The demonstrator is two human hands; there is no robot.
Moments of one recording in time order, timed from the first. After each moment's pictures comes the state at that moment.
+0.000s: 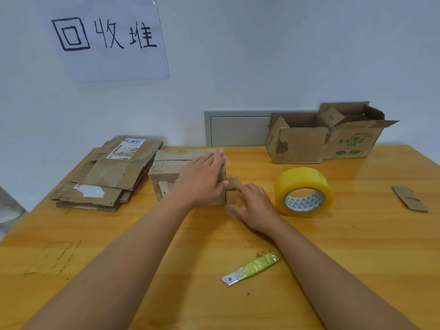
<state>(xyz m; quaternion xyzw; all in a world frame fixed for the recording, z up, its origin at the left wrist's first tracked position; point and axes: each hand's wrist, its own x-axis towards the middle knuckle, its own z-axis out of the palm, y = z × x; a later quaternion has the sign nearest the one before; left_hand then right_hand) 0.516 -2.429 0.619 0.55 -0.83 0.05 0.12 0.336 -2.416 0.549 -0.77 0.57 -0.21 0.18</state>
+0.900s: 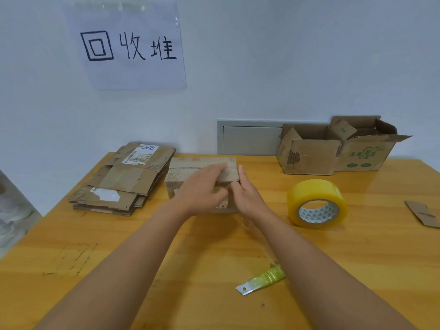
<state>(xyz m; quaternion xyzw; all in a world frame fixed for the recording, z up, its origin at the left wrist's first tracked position) 0.546 -2.409 0.630 0.55 -0.80 -0.09 0.22 0.399 -2.415 0.608 -0.62 0.55 -0.35 0.43</state>
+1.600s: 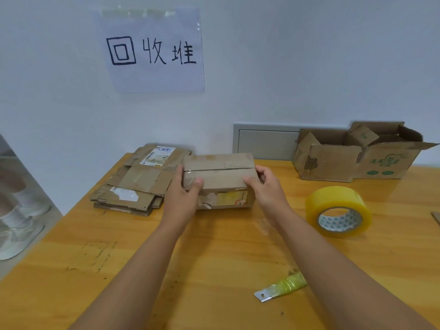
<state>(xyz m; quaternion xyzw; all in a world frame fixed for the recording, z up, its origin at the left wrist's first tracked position) 0.600 -2.388 0.607 0.63 -0.48 -0.28 0.54 0.404 -2.424 0.618 -0.55 0.50 -0.49 0.45</state>
